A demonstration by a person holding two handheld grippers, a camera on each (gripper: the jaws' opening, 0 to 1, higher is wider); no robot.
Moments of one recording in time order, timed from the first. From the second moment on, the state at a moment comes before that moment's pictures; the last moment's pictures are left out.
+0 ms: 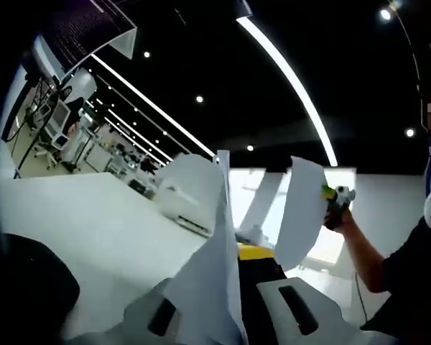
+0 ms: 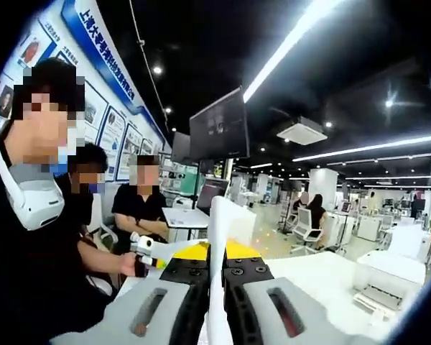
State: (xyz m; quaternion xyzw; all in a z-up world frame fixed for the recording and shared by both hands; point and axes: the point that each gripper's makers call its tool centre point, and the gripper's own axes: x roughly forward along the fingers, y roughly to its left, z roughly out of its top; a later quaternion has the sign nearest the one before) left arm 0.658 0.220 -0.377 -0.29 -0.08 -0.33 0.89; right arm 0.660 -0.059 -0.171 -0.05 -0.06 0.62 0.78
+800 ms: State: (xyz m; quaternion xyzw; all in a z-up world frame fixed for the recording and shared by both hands) left arm 0.655 0.215 -0.376 -0.29 -0.08 -0.34 0.89; right arm 0.662 -0.004 -0.211 -0.09 0.01 0.67 0.74
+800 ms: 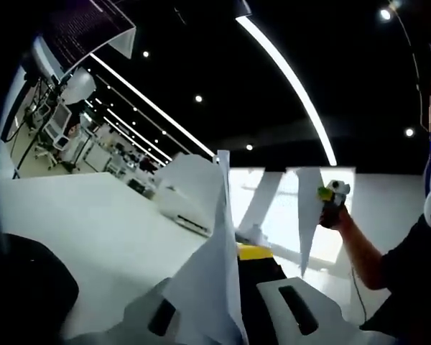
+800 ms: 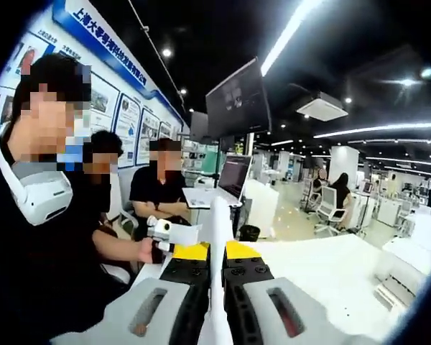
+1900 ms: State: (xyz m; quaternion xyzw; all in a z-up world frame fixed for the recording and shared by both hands) left arm 0.652 0.208 -0.375 -0.28 -0.08 -0.34 0.89; right arm 0.712 0.087 -0.266 -0.14 0.06 0.68 0.71
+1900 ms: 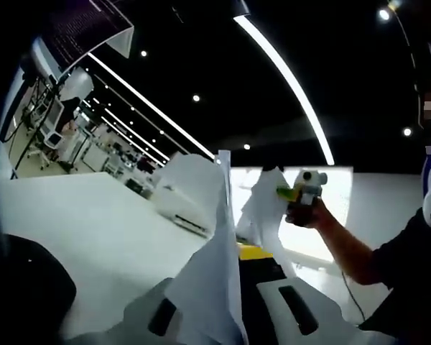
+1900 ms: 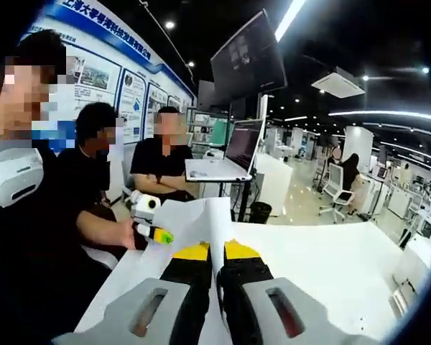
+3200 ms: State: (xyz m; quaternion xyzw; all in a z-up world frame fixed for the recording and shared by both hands) left arm 0.655 0.213 -0.377 -0.30 -0.08 -0.35 0.89; right arm 0.752 0.152 -0.272 -0.20 -0.01 0.64 0.74
